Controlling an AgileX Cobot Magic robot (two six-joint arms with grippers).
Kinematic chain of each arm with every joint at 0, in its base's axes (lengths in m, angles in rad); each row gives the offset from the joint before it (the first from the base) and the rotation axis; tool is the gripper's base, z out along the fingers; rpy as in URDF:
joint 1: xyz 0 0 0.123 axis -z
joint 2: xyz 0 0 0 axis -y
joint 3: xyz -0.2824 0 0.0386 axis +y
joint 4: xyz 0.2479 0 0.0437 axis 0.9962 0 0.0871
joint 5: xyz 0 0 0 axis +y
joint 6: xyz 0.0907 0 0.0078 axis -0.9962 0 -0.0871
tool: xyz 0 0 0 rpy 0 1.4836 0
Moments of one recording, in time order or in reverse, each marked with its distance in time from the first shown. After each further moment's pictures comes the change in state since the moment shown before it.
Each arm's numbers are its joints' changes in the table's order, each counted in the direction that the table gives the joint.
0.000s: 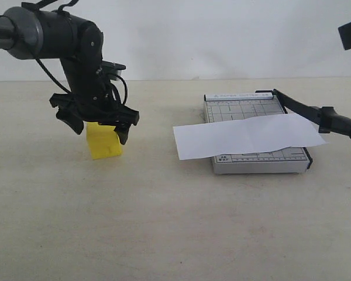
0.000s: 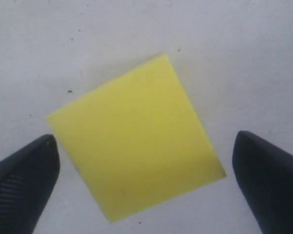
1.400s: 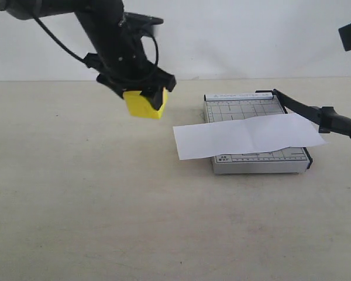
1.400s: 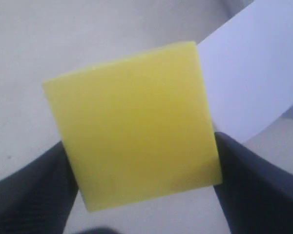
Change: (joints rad) left arm 0.138 0.105 -0.159 -0.127 0.056 -0.193; right arm 0.000 0.000 0.000 0.000 0.000 0.012
